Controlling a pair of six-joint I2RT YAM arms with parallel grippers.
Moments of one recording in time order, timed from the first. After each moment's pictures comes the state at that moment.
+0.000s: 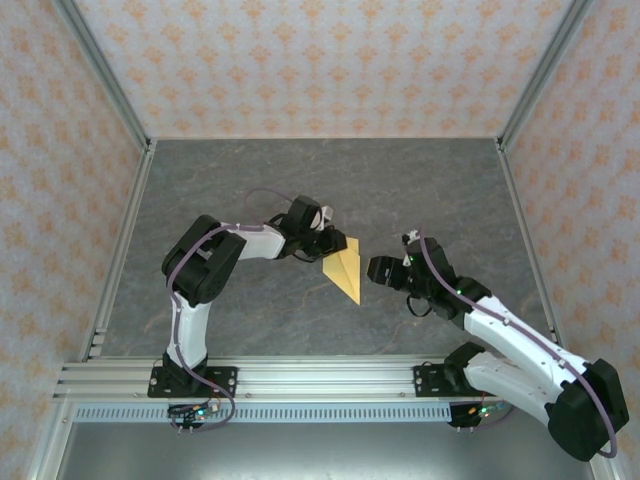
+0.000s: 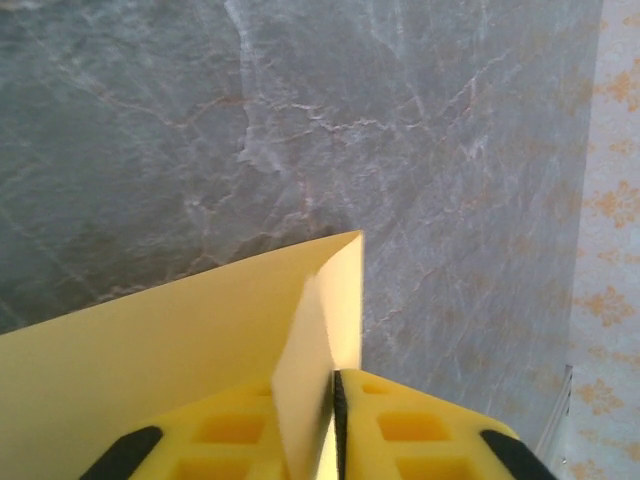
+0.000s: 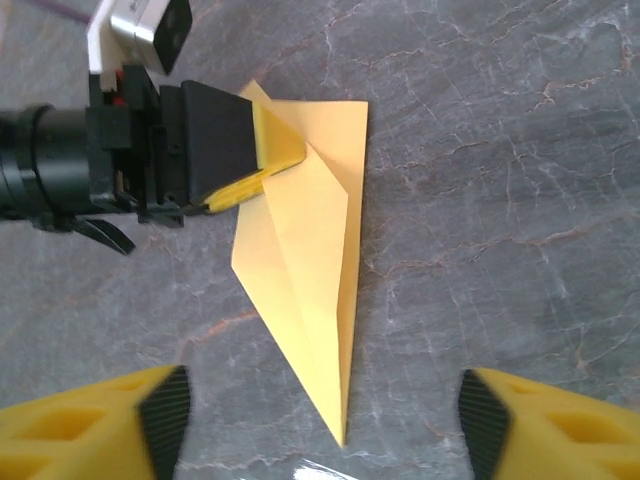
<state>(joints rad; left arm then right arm) -0.54 2.03 1.12 0.13 0.52 -0.86 0.57 0.90 0.53 -0.36 -0.07 0.71</state>
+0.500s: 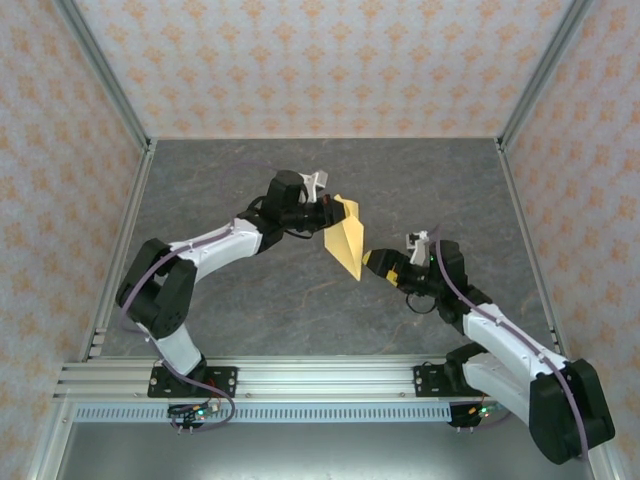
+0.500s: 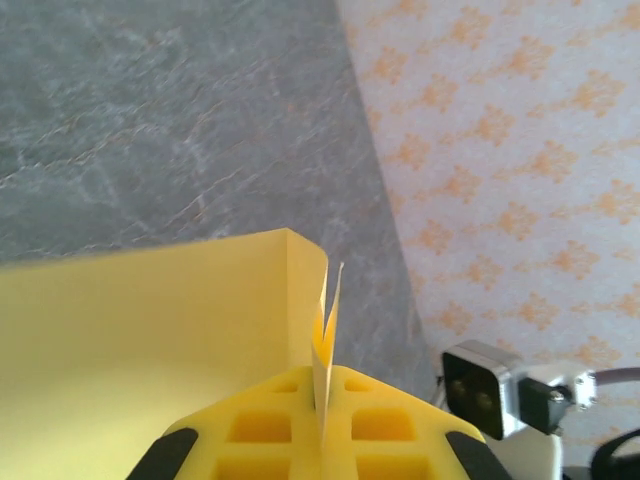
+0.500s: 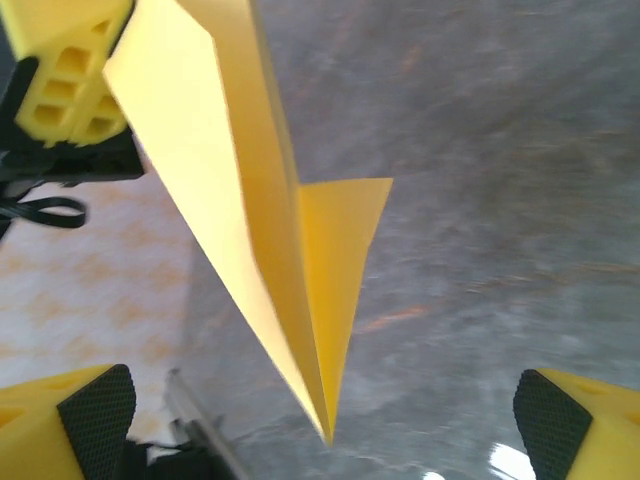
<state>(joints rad) -0.53 1.69 1.12 0.12 0.52 -0.87 0.35 0.94 0.33 0.15 -0.62 0.90</state>
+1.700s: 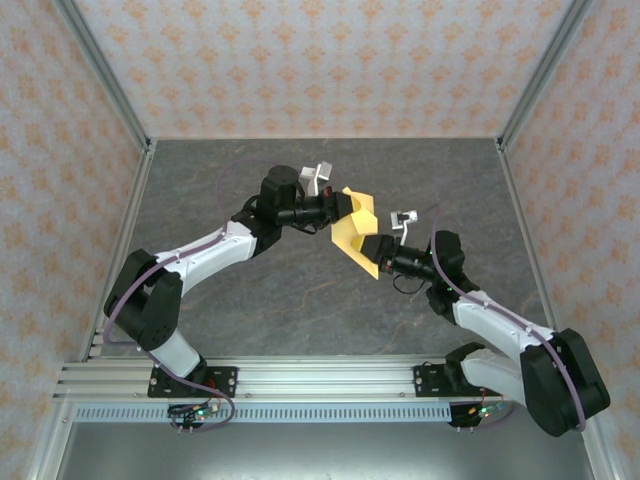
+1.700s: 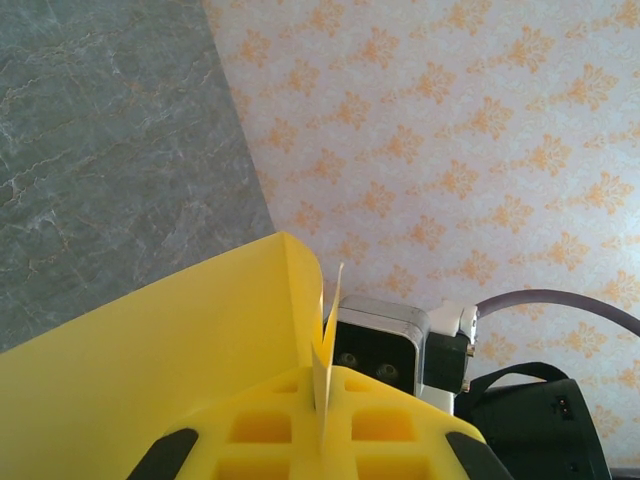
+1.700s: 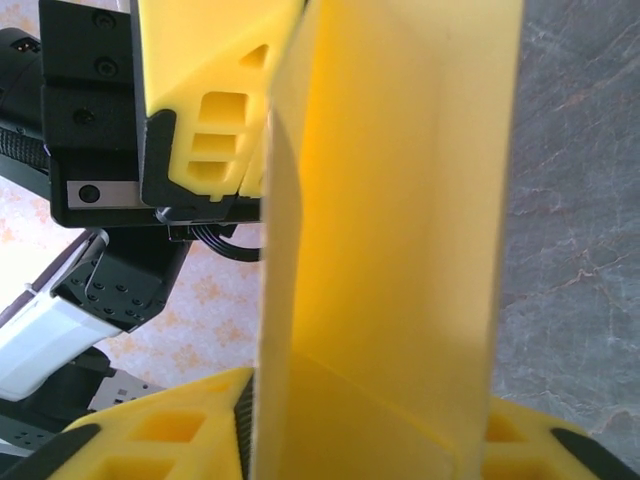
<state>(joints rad) -0.56 1.62 1.12 0.24 0.66 -1.04 0.41 1.08 0.38 0.63 -0.79 1.16</state>
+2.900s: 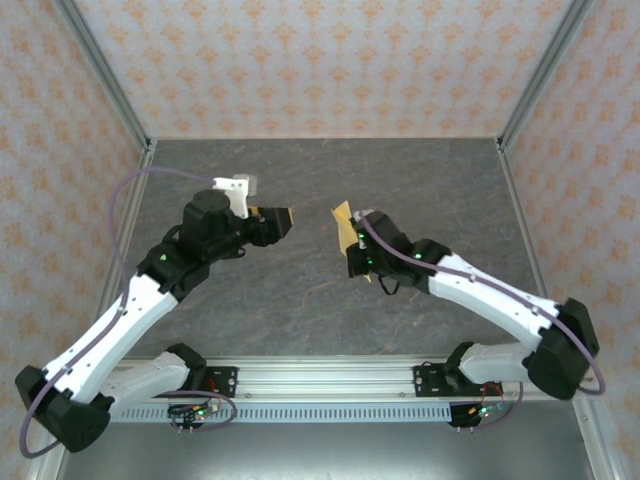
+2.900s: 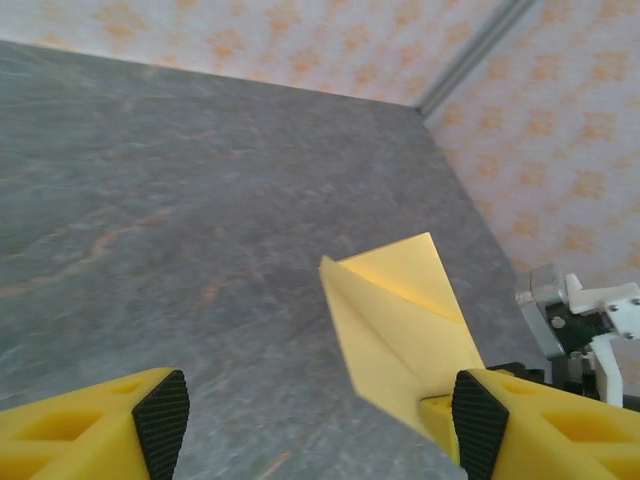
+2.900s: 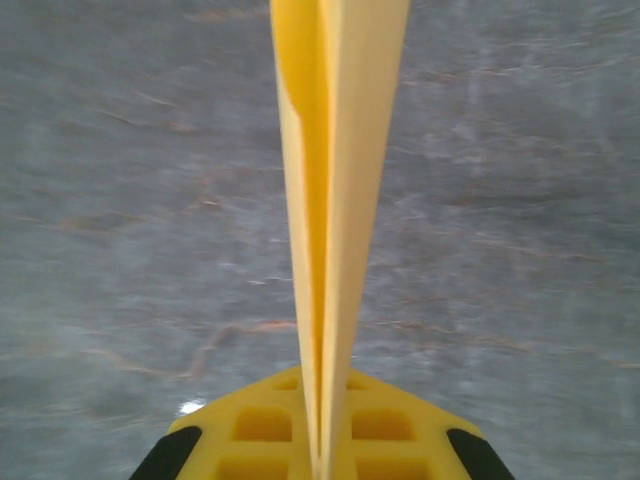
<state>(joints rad) -0.51 0.97 1.00 -0.46 0.06 -0.51 0.83 1.29 1.00 -0.62 0.14 0.47</state>
